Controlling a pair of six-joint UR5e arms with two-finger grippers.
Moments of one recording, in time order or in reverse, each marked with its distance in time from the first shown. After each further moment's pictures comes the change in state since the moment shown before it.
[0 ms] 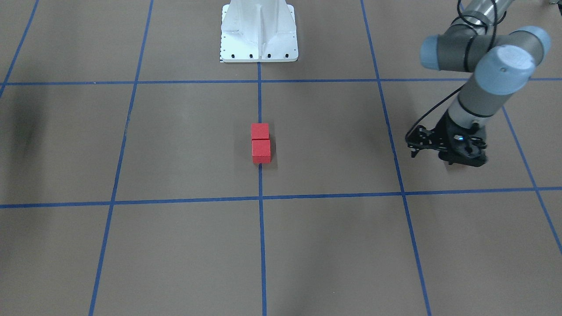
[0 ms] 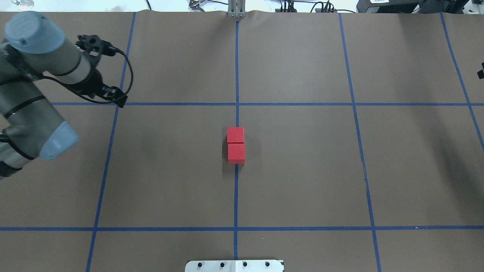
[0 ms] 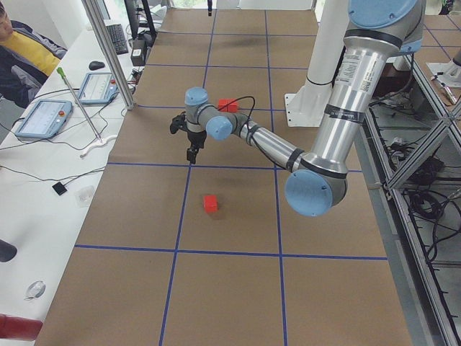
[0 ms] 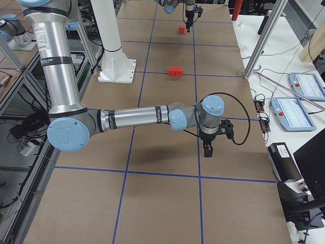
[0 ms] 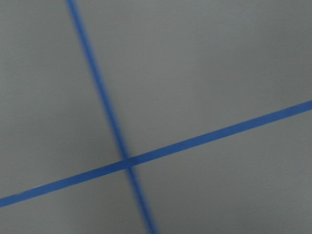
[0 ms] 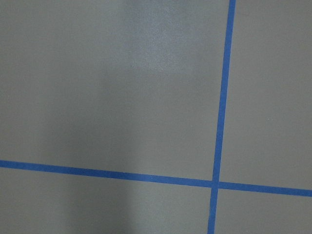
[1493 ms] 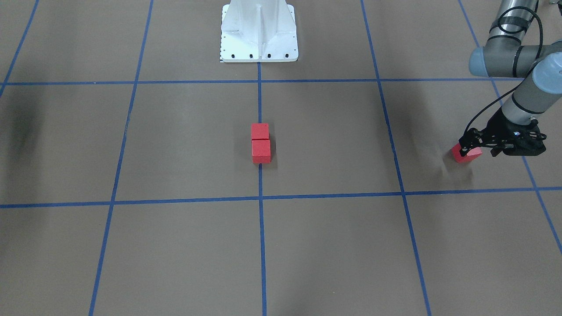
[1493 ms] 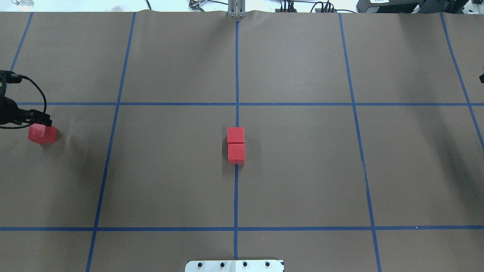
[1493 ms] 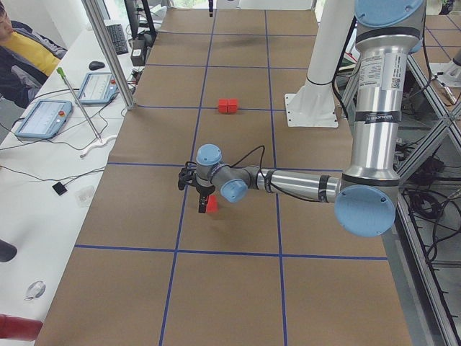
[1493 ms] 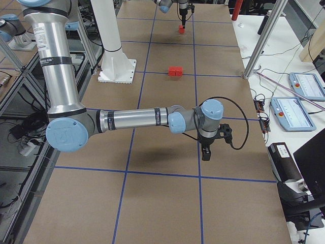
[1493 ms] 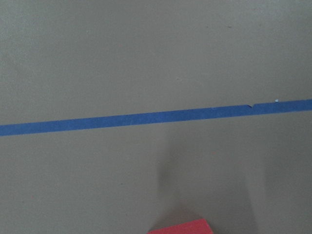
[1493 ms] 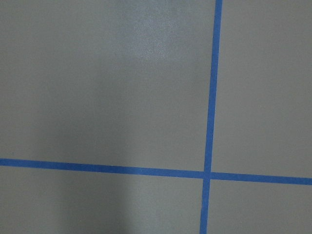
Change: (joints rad) left arm -0.036 0.218 0.171 -0.414 -0.008 -0.204; right arm 0.000 -0.009 -0.018 0.002 -0.003 0.009
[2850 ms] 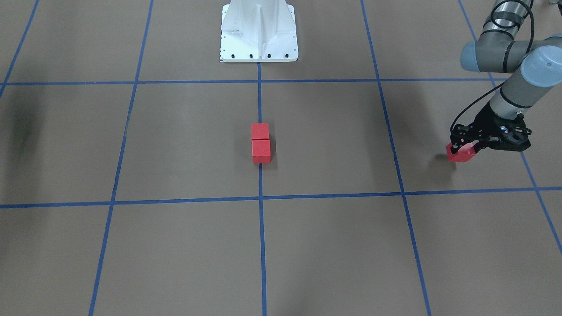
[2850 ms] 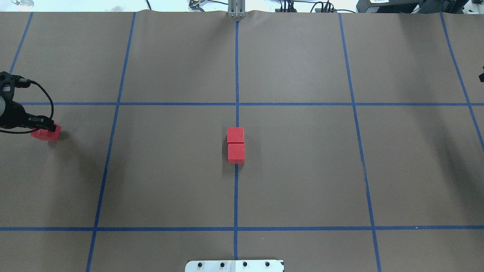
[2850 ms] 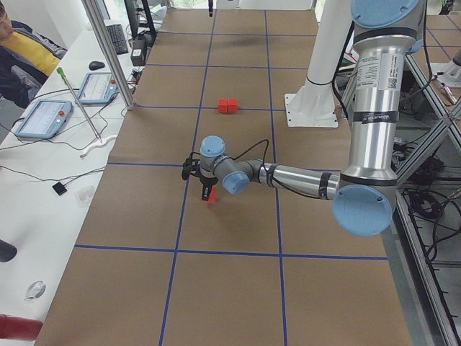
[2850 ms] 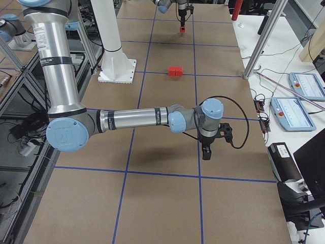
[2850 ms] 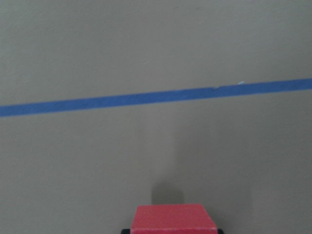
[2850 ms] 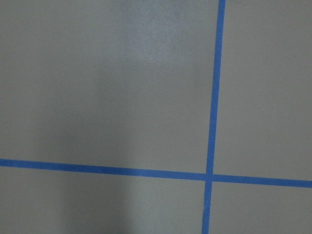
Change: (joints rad) left arm 0.037 -0.023 -0.083 0.008 -0.001 0.022; right arm 0.000 0.000 0.003 0.000 0.001 -0.001
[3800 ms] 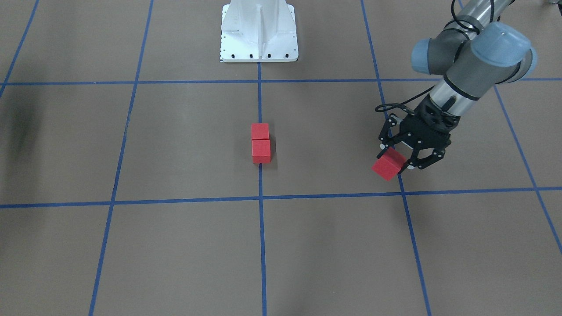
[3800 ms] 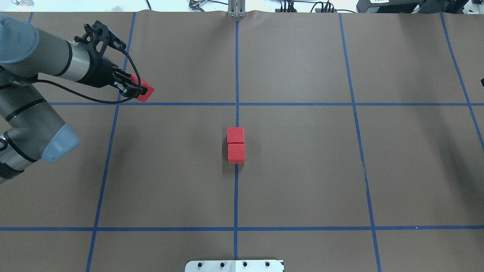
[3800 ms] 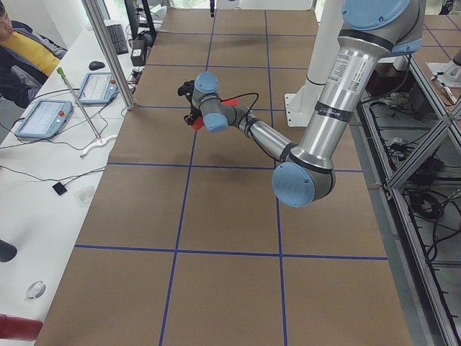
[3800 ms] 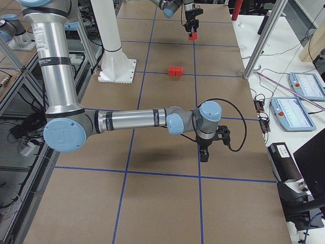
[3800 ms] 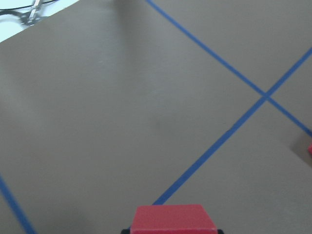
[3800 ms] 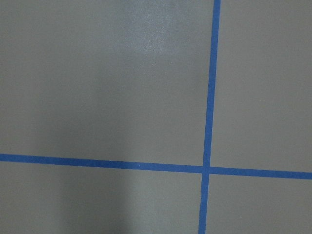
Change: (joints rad) left arm 0.109 -0.360 -0.050 -0.007 0.018 0.343; right arm 0.000 -0.020 0.002 0.000 0.002 0.001
